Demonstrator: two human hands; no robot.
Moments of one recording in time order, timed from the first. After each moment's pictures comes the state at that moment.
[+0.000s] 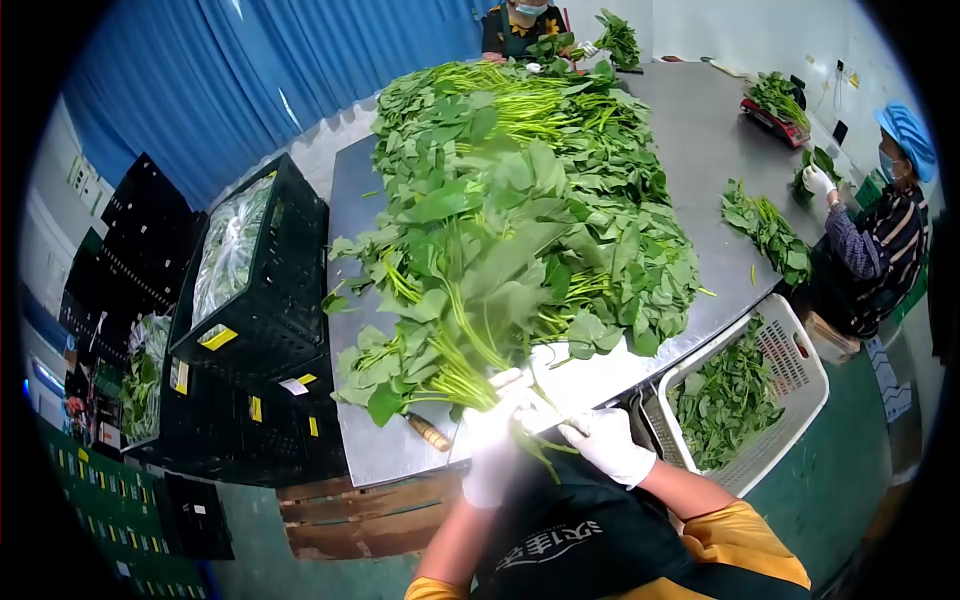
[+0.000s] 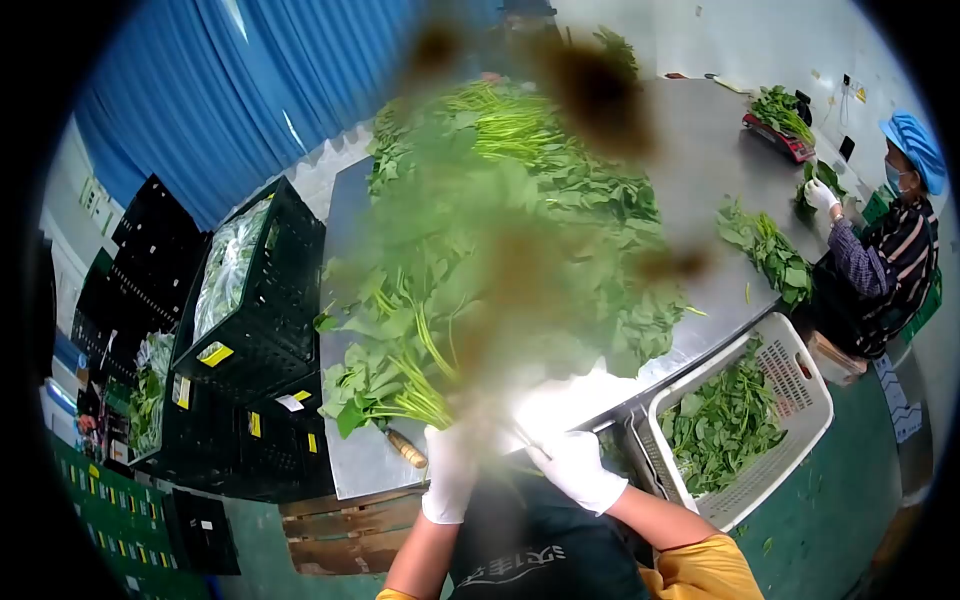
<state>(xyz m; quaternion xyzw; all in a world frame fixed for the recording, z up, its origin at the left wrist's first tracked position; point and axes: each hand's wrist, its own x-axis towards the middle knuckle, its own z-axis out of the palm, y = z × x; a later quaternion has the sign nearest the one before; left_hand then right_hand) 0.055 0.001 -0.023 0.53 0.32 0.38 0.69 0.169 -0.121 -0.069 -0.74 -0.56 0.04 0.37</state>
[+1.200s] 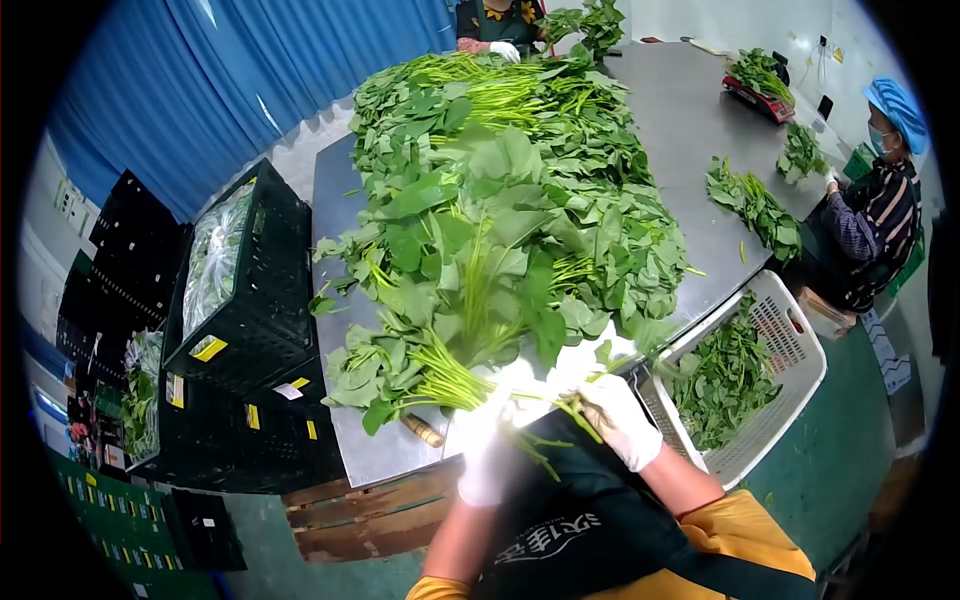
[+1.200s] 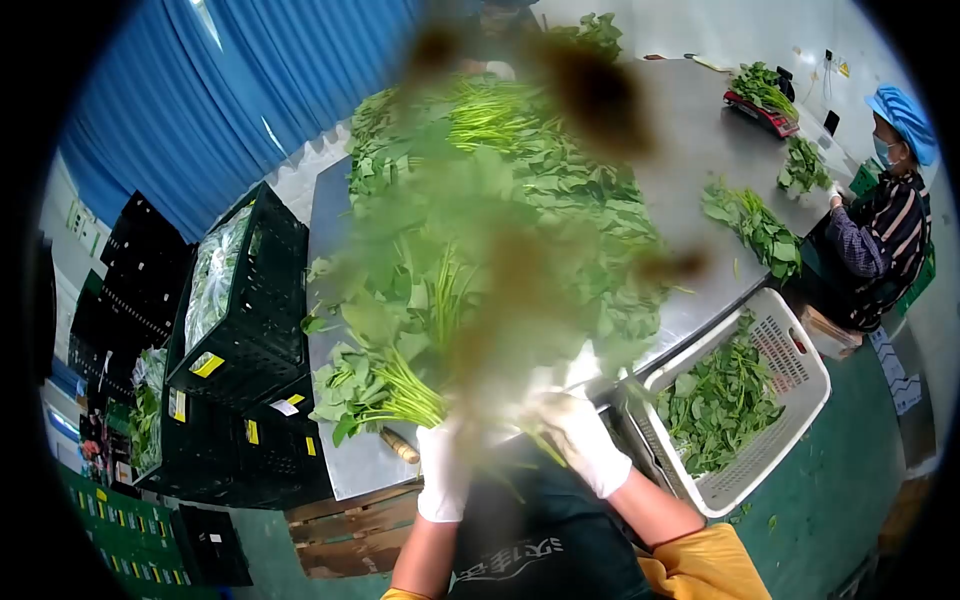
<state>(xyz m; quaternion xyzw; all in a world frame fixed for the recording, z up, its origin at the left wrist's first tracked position) 0.052 -0.008 -0.027 0.50 0.38 0.38 0.68 0.188 -0.122 -0.079 -0.35 -0.10 0.49 0.79</state>
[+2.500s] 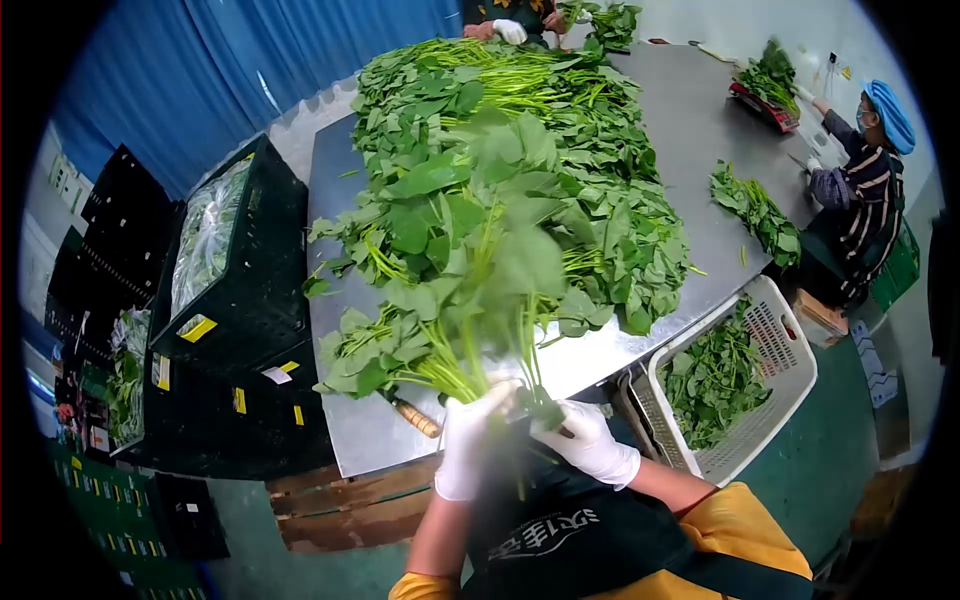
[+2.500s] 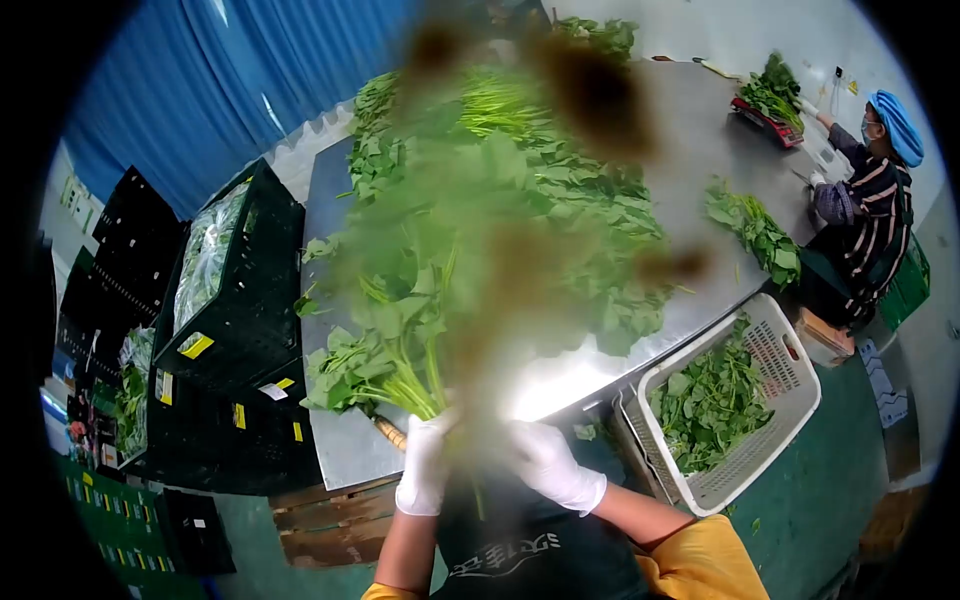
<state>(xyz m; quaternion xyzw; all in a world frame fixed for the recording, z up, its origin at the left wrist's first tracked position) 0.030 0.009 -0.010 0.44 0.38 0.26 0.77 0.140 -0.114 -0.048 -0.62 -0.55 0.12 0.55</state>
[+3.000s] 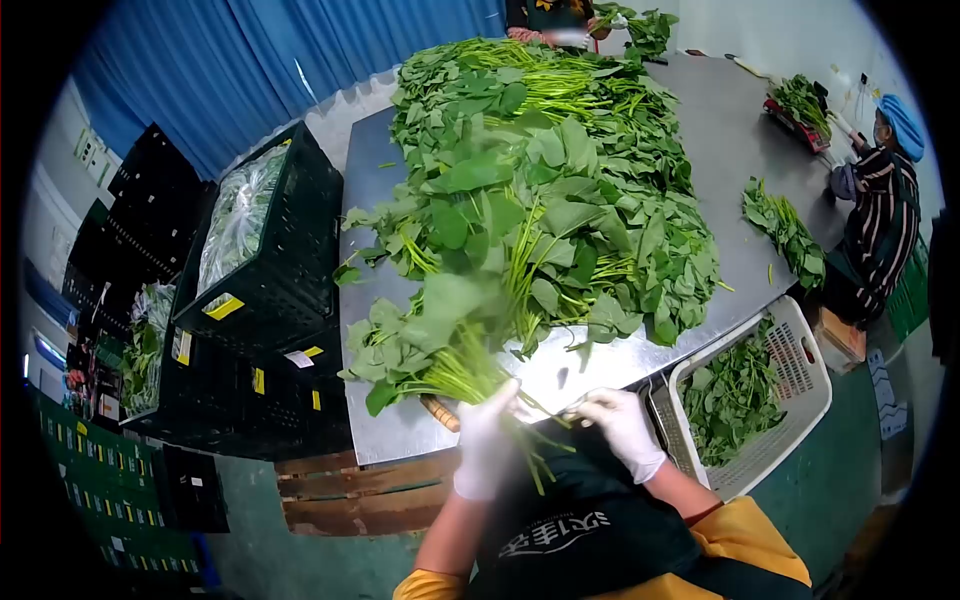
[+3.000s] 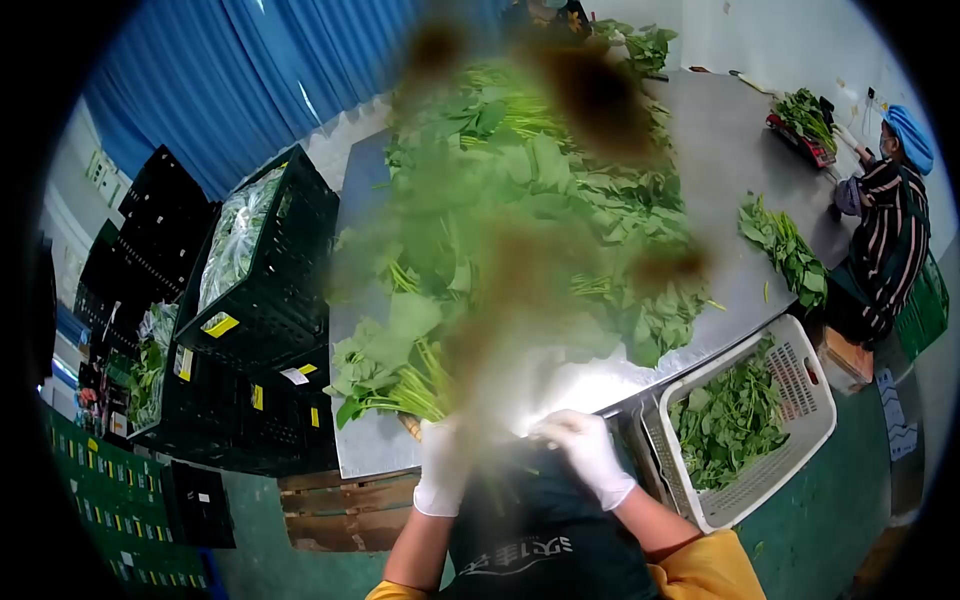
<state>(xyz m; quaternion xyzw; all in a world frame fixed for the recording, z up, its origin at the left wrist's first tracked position) 0.023 0.010 -0.039 0.46 0.36 0.39 0.71 0.160 -0.115 -0.059 -0.60 -0.26 0.41 0.63</state>
